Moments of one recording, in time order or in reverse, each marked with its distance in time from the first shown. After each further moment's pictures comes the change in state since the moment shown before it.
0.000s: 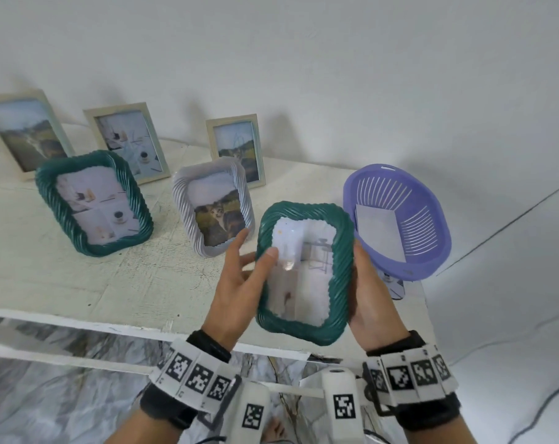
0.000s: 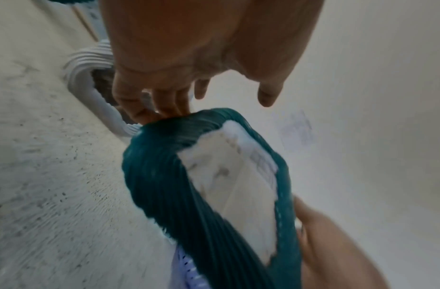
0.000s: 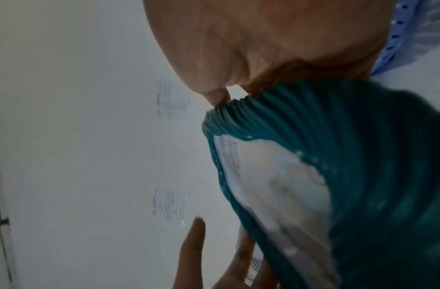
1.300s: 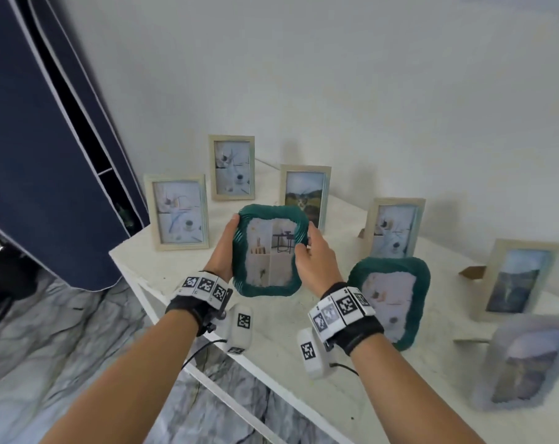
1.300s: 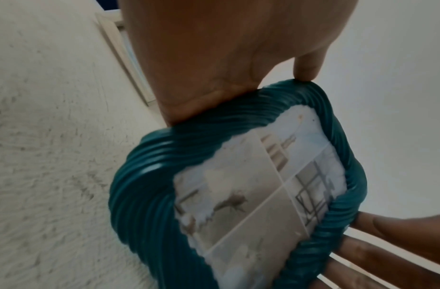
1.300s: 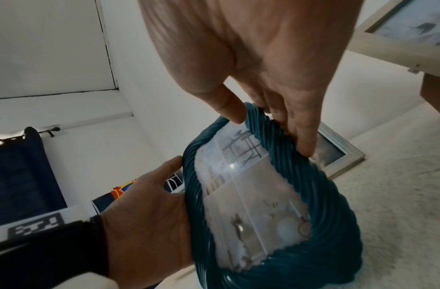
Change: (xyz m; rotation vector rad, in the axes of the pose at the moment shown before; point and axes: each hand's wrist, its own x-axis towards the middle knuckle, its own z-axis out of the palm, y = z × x) left_hand 0.154 0.006 -0.508 -0.432 0.363 -0.112; right_hand 0.202 0.127 0.505 -0.952 -0.349 -0.393
